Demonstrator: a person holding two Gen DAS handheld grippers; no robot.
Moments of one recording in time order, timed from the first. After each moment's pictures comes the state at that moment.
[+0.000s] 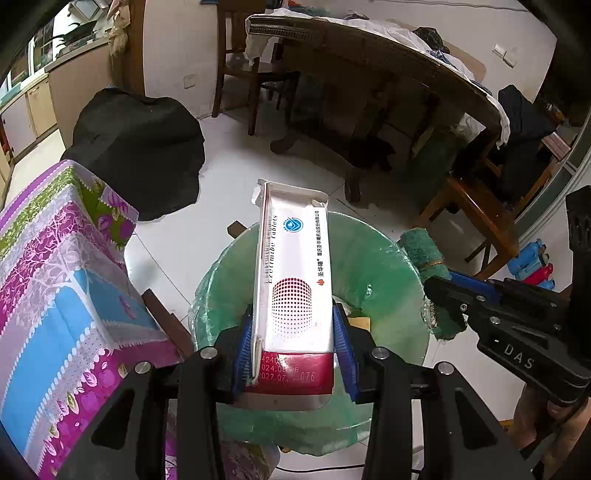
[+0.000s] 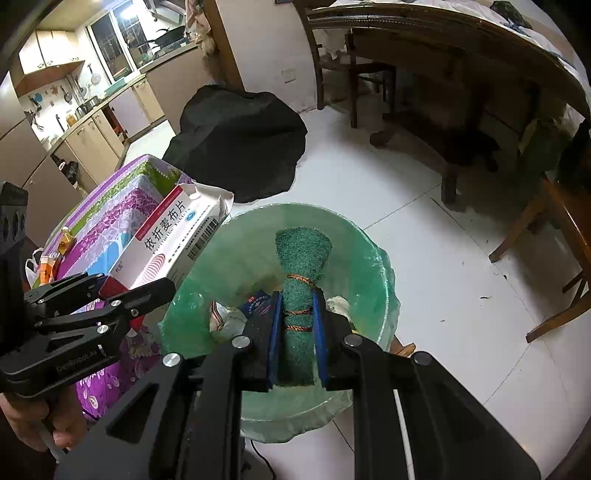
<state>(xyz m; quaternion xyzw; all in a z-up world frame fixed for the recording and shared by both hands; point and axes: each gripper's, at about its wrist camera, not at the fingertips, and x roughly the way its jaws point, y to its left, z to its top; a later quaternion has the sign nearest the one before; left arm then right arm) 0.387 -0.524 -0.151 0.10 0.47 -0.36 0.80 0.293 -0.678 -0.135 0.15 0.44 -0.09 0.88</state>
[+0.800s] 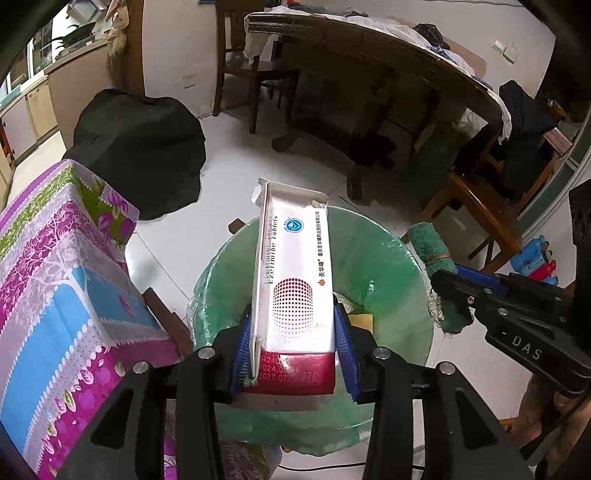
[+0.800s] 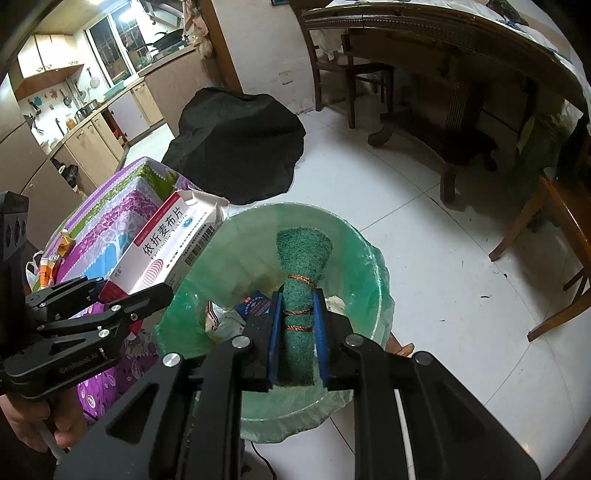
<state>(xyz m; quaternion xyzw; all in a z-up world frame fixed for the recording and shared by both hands) 0.380 -0.526 -0.155 0.11 0.47 -0.36 0.80 0.289 -0.685 -0.136 0.15 0.44 -0.10 0.88</state>
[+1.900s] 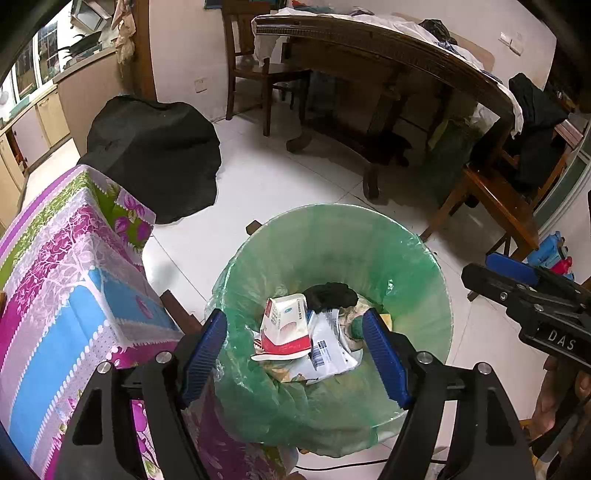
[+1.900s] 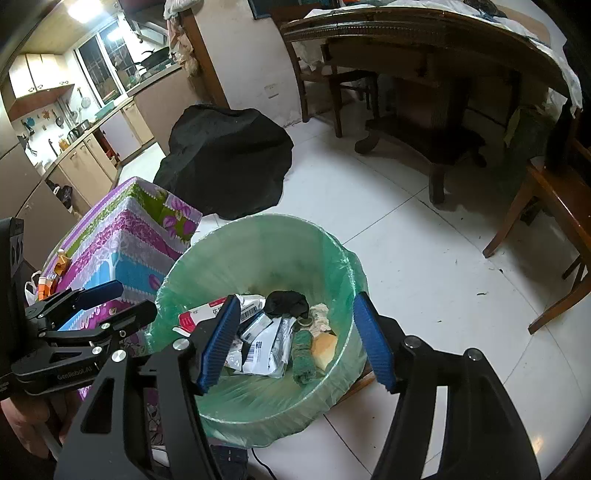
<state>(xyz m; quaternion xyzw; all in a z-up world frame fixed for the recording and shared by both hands) 0.379 -0.525 -0.154 0.13 0.46 -0.33 0.82 0.275 -0.703 -0.136 0.18 0.41 -0.12 0.89</state>
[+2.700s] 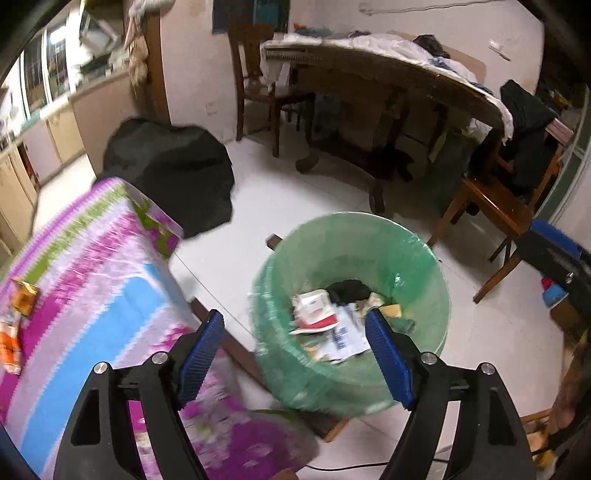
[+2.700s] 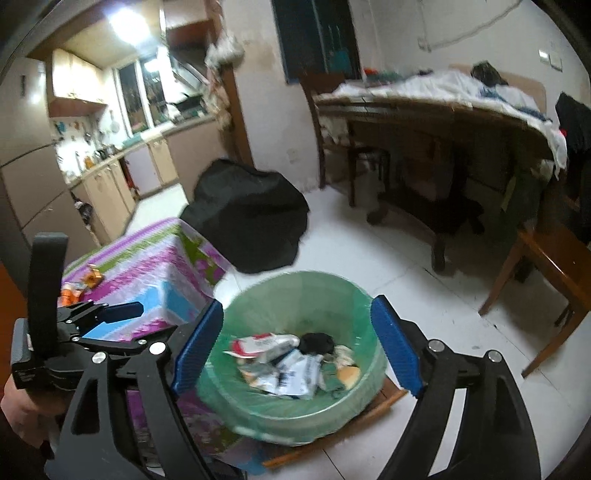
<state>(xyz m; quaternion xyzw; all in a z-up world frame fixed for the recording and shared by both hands) 0.340 -0.450 -0.112 0.14 0.39 -0.32 0.85 0.216 -0.622 -0.072 0.11 0.28 -0.11 0.95</state>
